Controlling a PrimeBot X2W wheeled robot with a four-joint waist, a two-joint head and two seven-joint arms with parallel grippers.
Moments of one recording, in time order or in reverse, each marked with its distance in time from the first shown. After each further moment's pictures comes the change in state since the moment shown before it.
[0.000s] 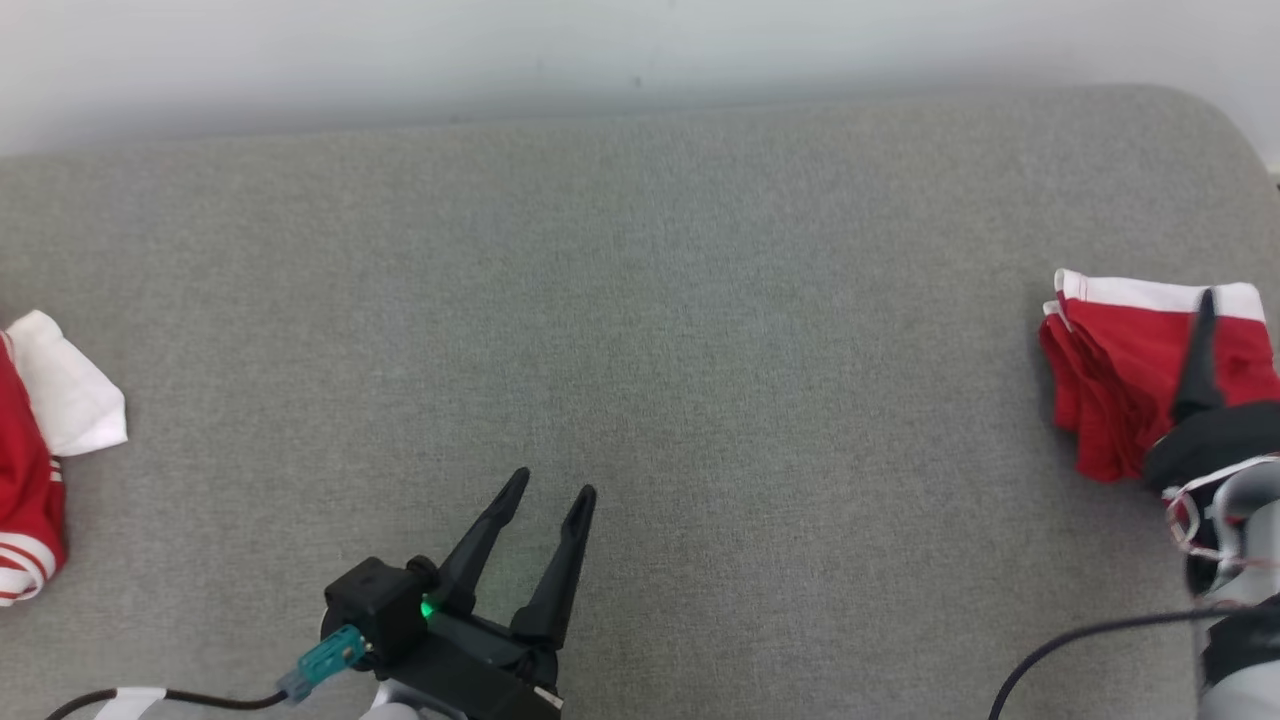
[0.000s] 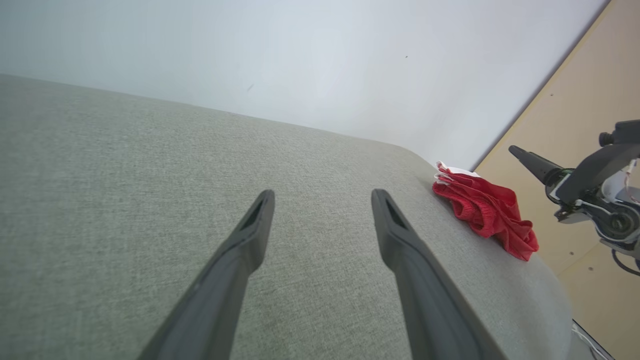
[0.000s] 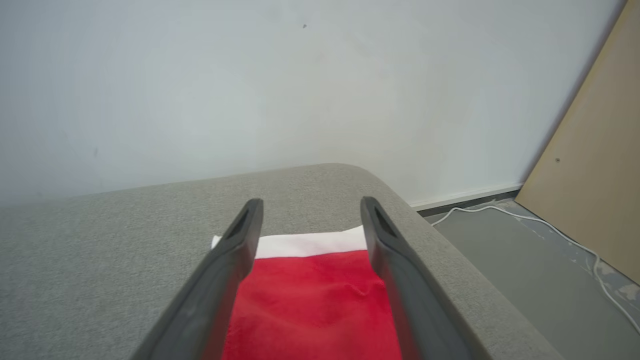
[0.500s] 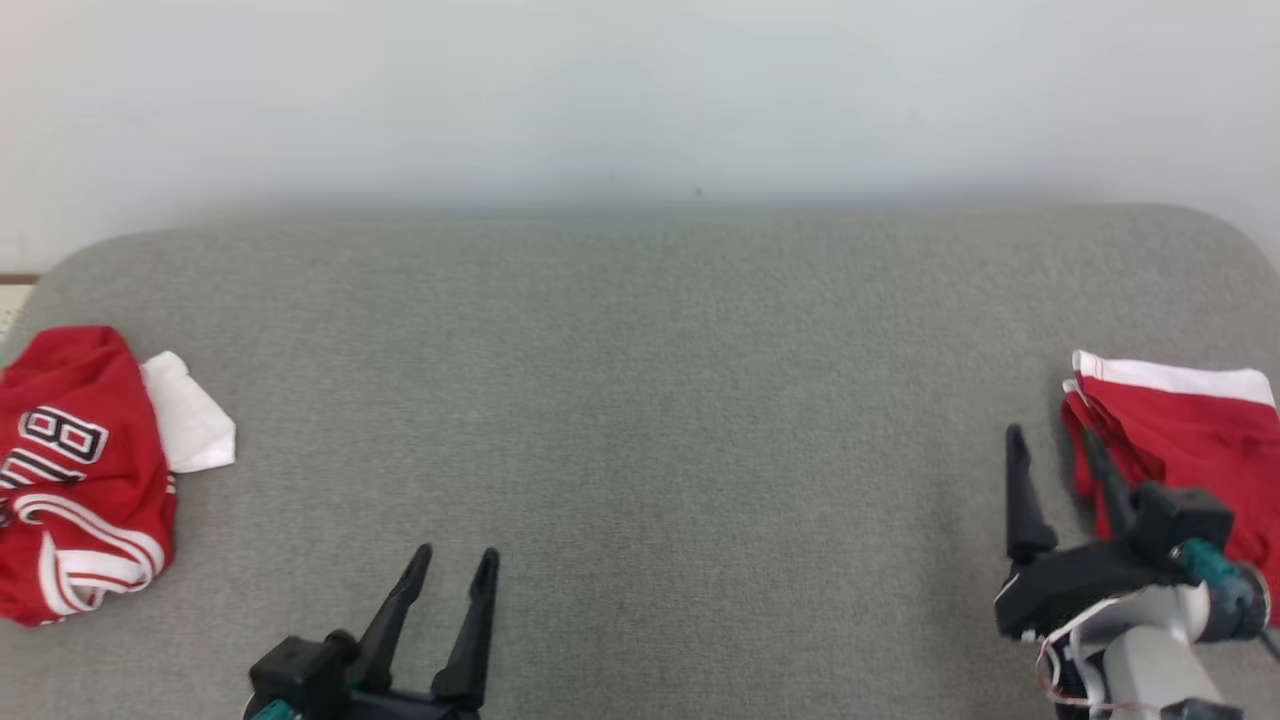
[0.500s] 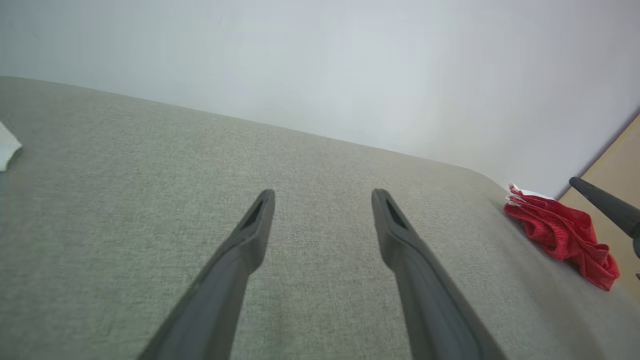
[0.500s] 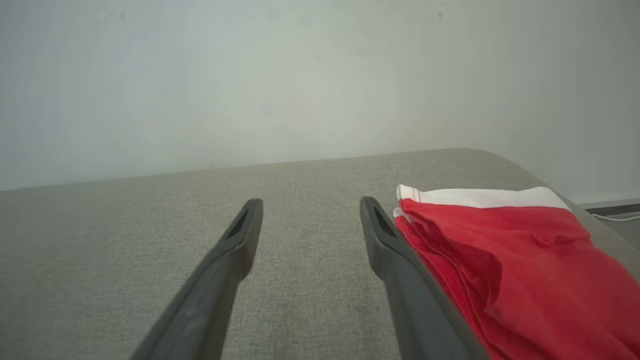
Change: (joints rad) left arm 0.133 -0.026 0.198 0.042 0.095 0.000 0.000; right arm 0.268 0.084 0.303 -0.169 0.187 0.000 0.000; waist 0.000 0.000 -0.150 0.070
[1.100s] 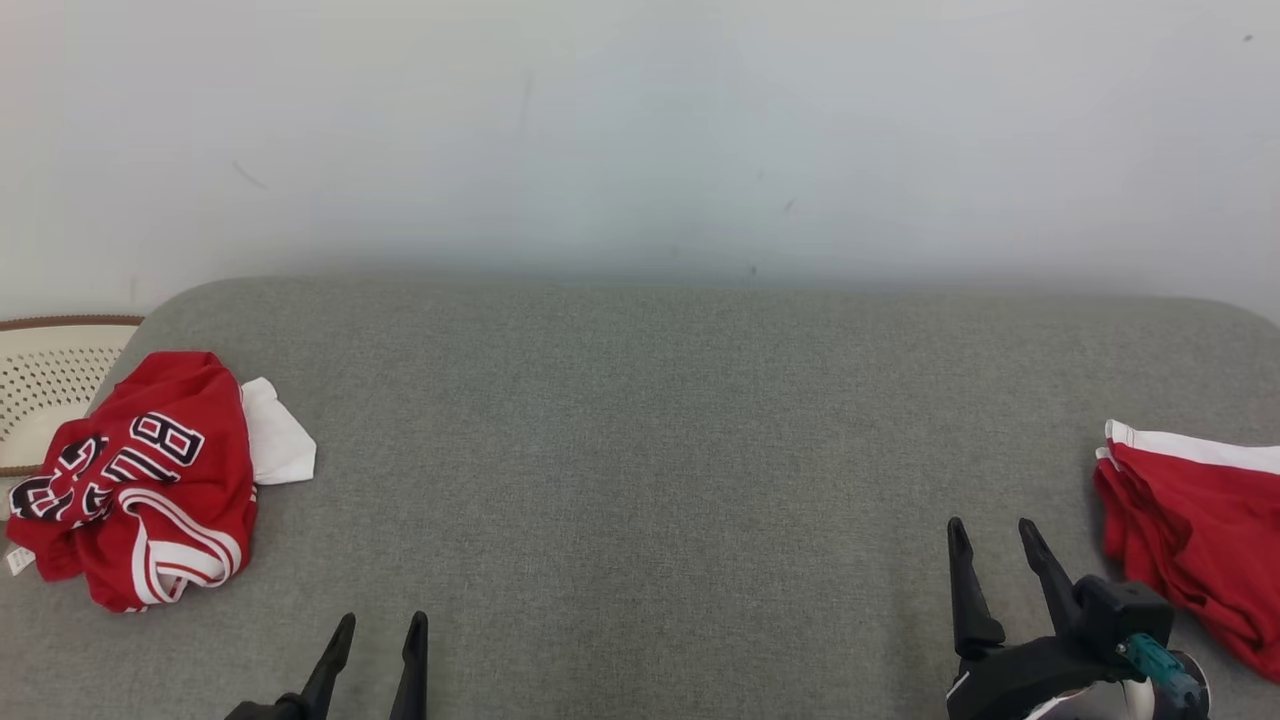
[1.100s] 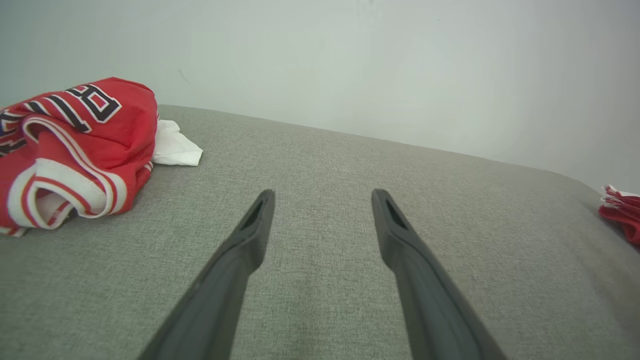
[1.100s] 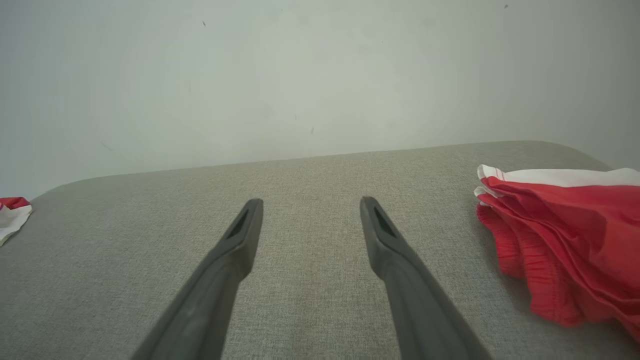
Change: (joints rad) left arm 0.103 -0.001 0.137 0.020 0.128 0.061 0.000; right arm 0.172 0.074 0.059 -0.087 0.015 0.000 0.000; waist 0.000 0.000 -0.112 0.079
